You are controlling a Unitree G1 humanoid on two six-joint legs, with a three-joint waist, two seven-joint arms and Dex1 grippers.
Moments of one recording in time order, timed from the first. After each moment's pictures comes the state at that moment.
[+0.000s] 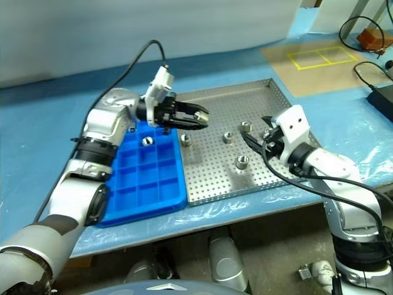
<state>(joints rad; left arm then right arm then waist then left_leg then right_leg) -0.96 0.33 -0.03 0.37 -0.24 0.39 -1.42 -0.29 -0.65 -0.13 -0.47 0.39 0.69 0.60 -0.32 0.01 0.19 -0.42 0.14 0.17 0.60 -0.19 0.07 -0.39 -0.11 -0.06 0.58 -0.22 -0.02</state>
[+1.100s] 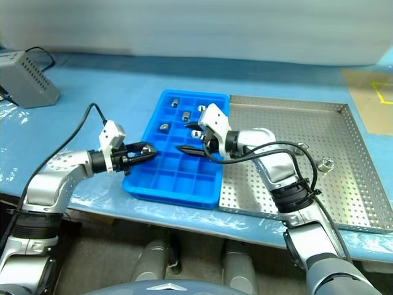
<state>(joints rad) -0.33 0.58 0.04 -0.07 -0.35 0.55 -0.99 -0.64 -0.42 0.26 -0.03 0.28 0.44 0.92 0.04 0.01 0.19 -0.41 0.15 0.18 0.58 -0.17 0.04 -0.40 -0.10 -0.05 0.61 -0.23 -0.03</state>
